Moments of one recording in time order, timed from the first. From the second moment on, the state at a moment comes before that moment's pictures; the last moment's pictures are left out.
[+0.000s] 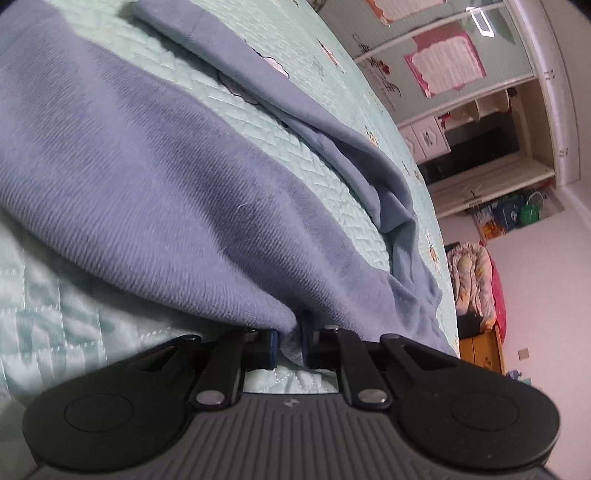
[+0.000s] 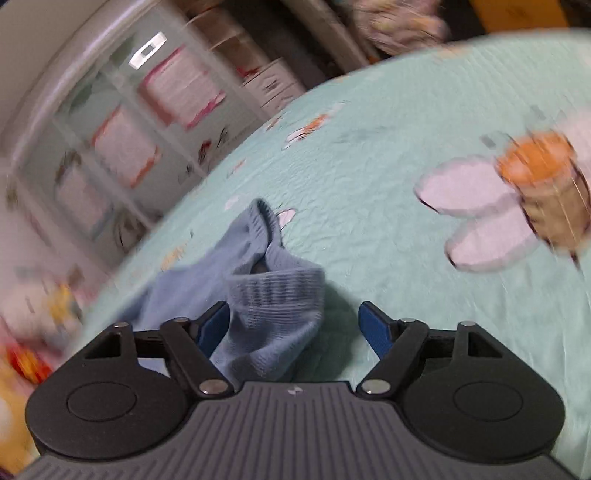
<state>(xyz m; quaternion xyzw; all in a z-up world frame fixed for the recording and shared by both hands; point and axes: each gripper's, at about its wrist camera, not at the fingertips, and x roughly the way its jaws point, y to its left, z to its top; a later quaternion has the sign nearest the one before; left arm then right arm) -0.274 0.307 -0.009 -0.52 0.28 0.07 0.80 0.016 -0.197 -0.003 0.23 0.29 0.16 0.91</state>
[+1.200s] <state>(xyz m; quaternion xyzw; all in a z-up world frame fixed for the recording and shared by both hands) -0.299 0.310 0.005 -0.44 0.36 0.04 0.82 0.010 -0.283 -0.004 0.35 0.30 0.10 0.88</state>
